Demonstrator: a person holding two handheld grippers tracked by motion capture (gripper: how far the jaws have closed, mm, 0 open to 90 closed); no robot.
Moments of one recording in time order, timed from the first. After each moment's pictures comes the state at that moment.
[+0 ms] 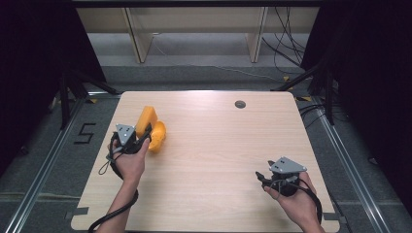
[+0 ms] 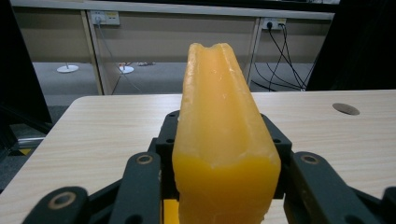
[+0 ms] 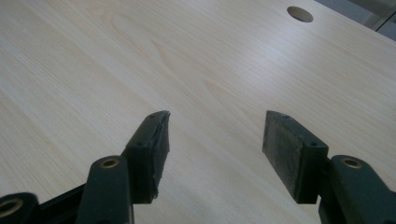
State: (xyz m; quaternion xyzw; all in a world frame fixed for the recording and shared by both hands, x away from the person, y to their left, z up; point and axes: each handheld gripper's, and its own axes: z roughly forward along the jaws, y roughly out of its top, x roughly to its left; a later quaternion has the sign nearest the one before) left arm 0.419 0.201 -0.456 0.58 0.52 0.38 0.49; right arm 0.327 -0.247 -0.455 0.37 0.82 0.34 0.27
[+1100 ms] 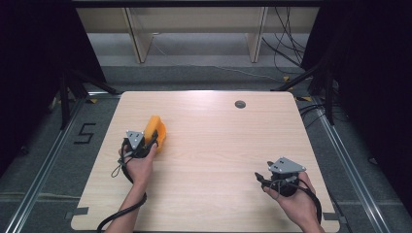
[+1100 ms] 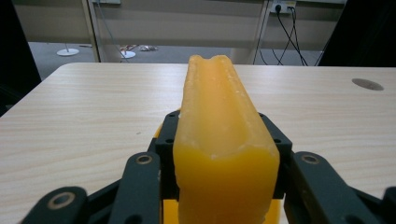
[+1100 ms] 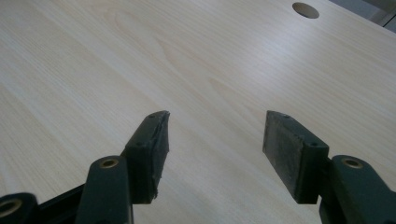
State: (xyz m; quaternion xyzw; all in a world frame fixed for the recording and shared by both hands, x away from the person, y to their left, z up) left arm 0.434 0.192 -0.505 0.58 0.54 0.37 0.49; right arm 0.327 -0.246 -0.455 0.37 0.83 0.34 0.26
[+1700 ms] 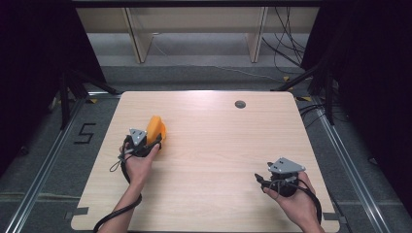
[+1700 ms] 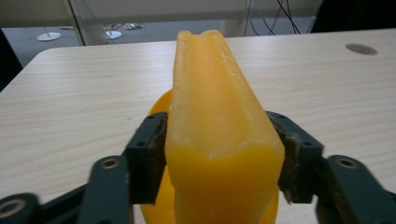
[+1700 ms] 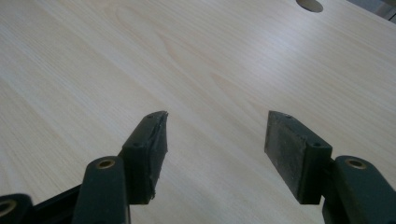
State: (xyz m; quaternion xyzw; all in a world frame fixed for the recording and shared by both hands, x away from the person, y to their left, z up) left arm 0.440 0.196 -0.496 0.65 0.52 0.33 0.45; right arm 0.327 -0.246 -0.457 0.37 0.83 0.34 0.24
